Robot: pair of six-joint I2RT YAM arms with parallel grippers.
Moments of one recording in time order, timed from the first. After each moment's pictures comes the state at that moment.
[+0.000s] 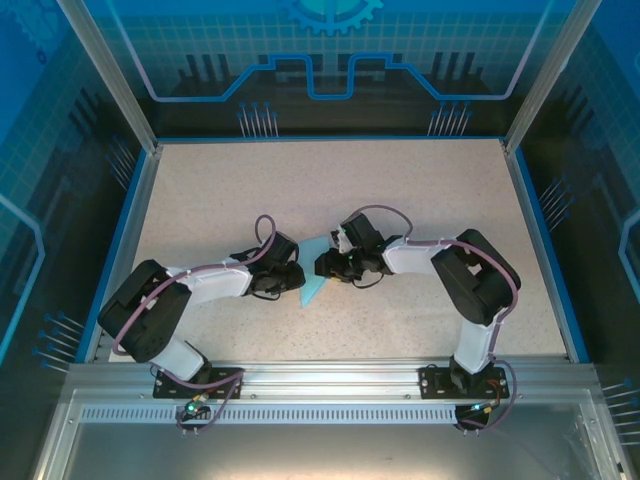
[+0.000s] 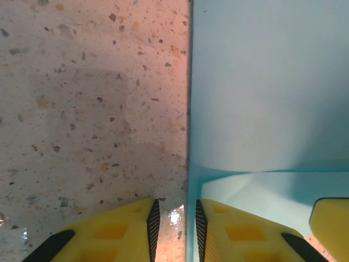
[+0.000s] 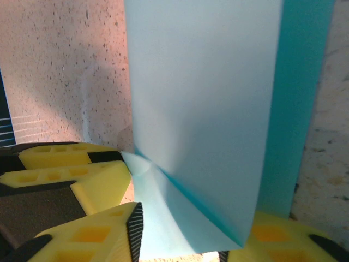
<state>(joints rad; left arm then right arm) -0.59 1.55 0.69 -0.21 0.05 -0.88 0.65 1.84 0.94 -0.06 -0.51 0.78</state>
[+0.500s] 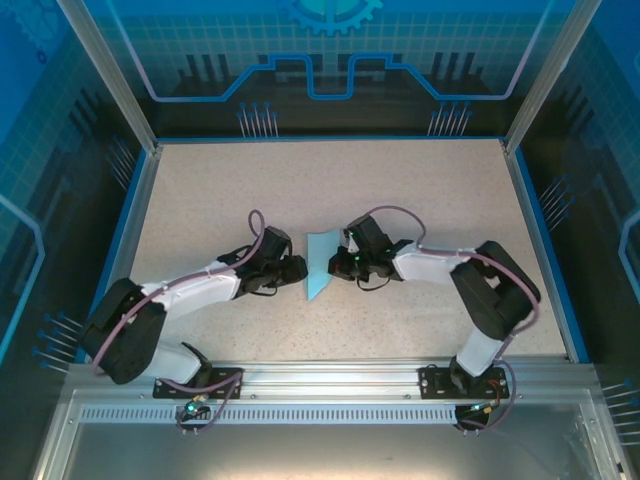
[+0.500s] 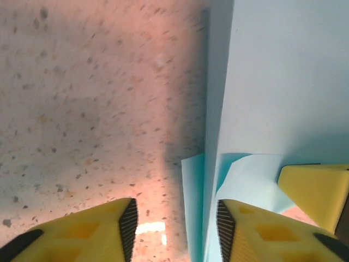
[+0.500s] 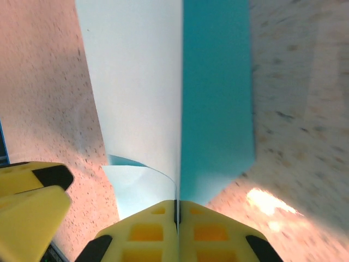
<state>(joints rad) -0.59 1.39 0.69 -0.24 0.05 -0.84 0.66 1.67 0.85 -0.09 -0.33 0.90</state>
